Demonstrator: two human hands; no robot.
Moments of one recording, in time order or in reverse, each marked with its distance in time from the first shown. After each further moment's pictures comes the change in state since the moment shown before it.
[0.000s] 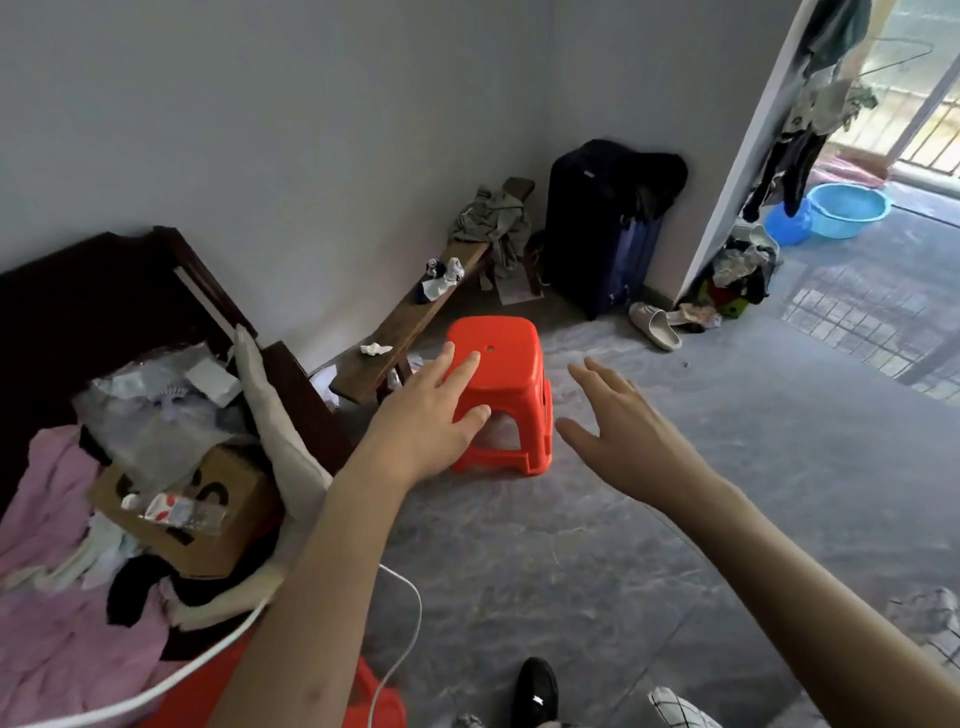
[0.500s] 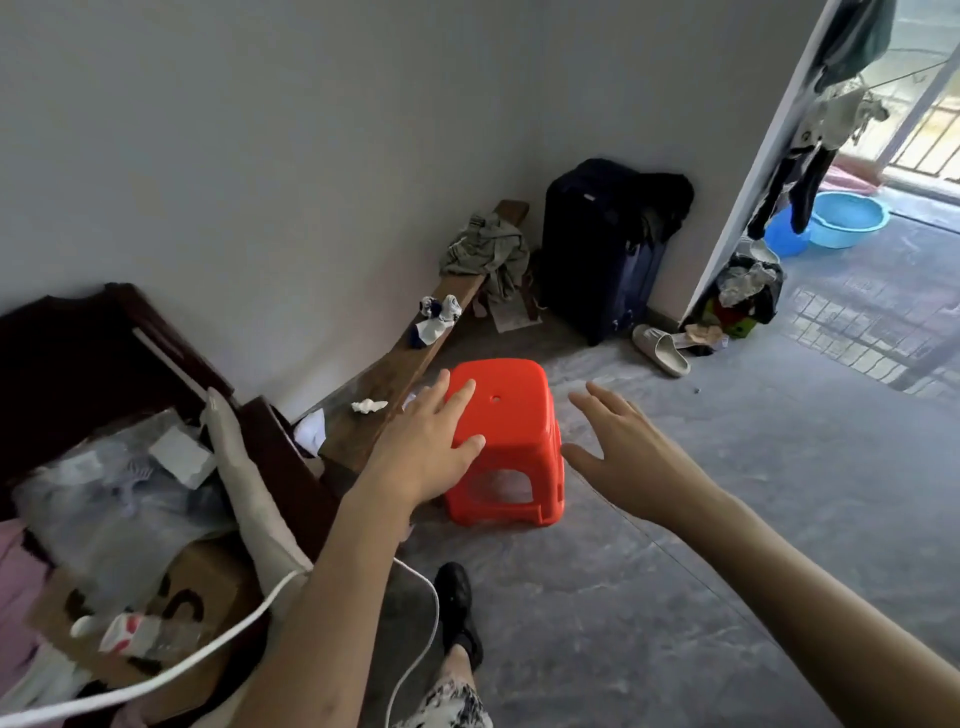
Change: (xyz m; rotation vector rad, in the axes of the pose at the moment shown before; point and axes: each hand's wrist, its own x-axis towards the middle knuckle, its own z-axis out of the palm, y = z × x) left_hand 0.160 -0.080 -0.018 0.046 -0.064 0.014; right_hand 0.158 -0.002 0.012 -0.032 -0.048 0.050
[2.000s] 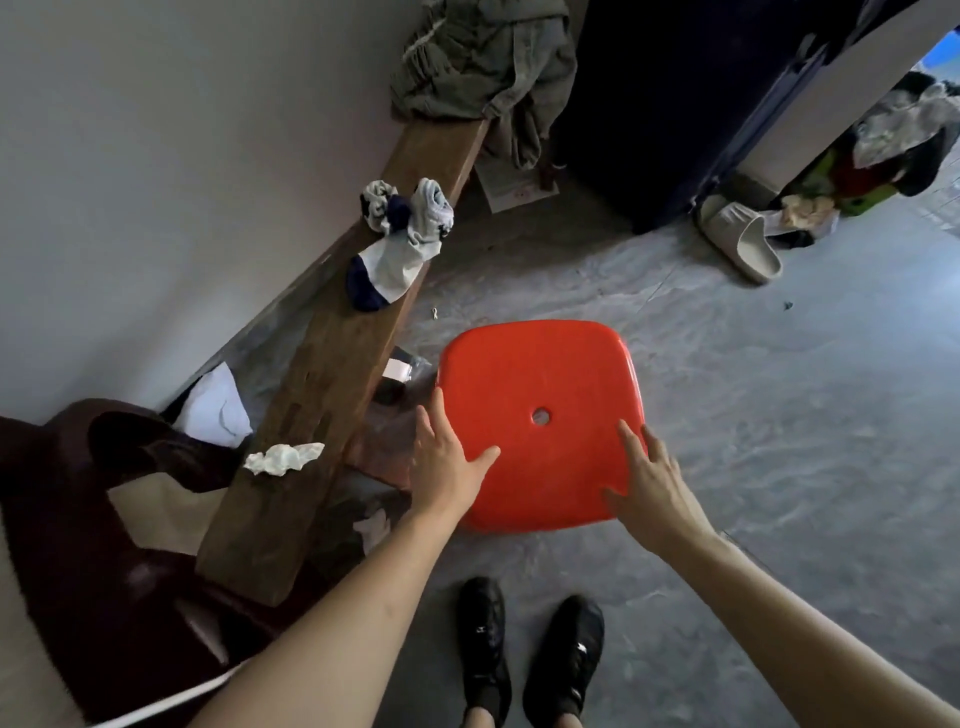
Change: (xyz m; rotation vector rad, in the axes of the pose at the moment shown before) left_hand 0.426 -0.229 0.309 -0.438 -0.120 -0.376; right_hand 0.389 0.174 0.324 0.079 -0.289 0.542
